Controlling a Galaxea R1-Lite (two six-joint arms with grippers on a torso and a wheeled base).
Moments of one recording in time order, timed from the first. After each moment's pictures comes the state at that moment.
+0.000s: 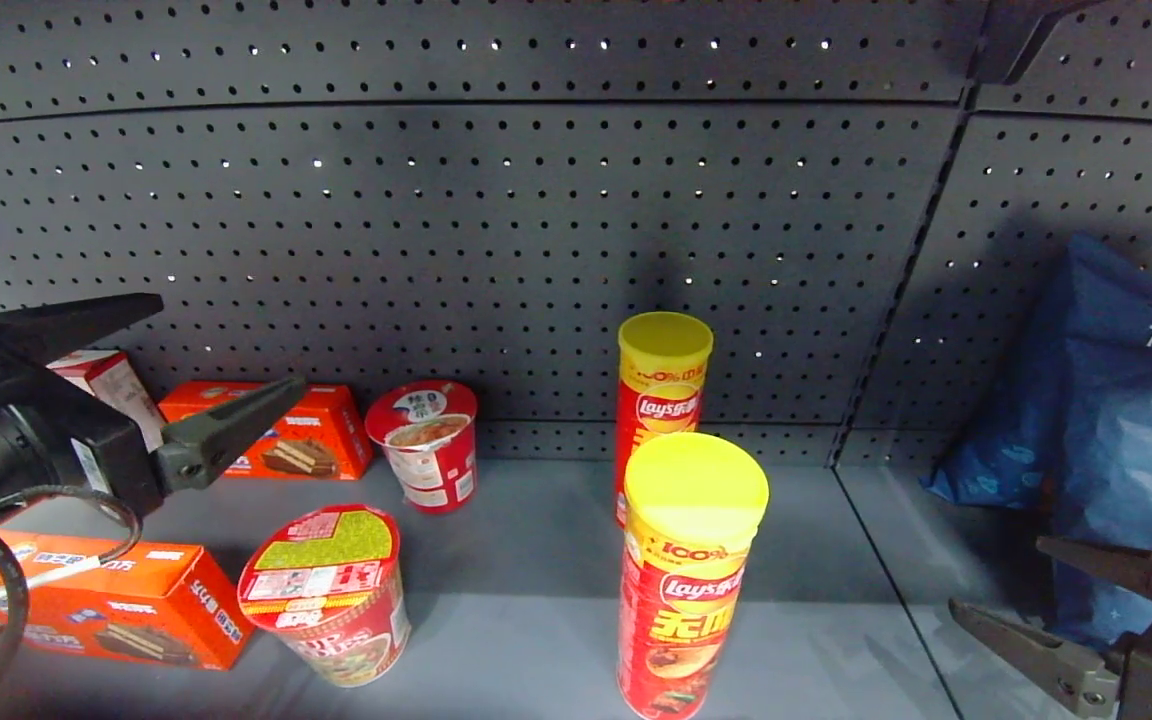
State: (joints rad) left arm -0.30 1.12 -0.65 -0.44 -0.02 0.26; right arm 0.50 1.01 -0.37 -0.34 -0.04 0.00
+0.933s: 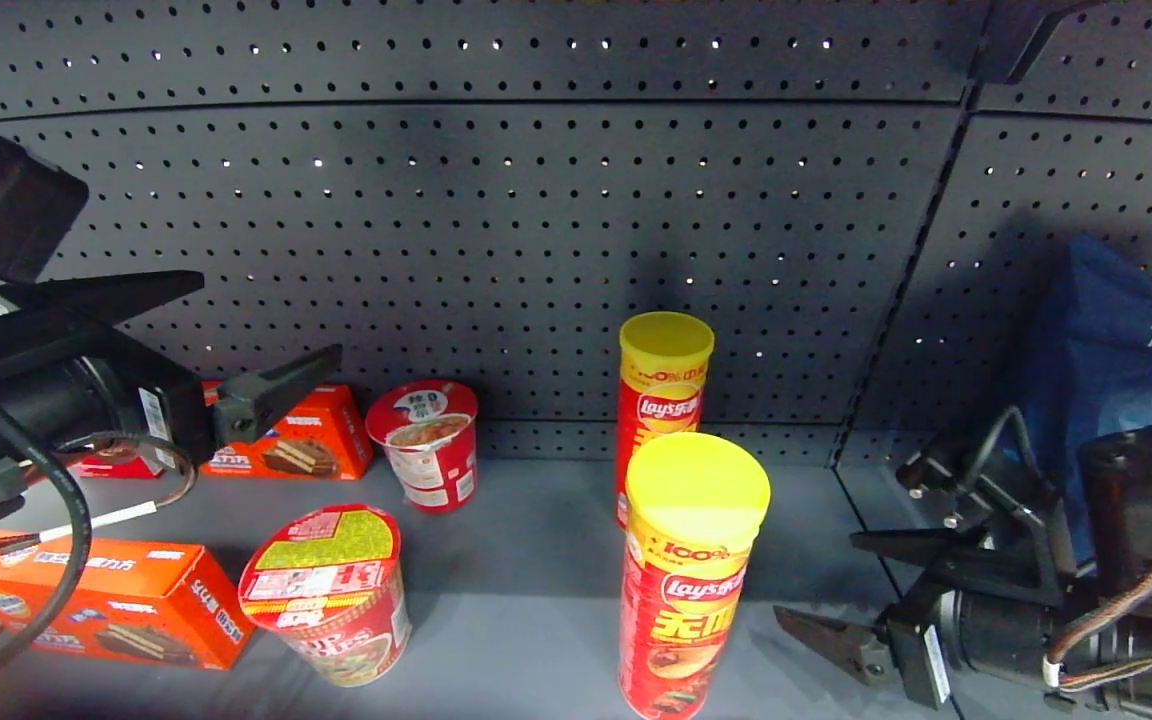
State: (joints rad) left arm -0.30 1.22 -0.74 -0.42 -0.02 0.27; right arm 0.67 1.40 -0.55 -0.37 -0.01 -0.02
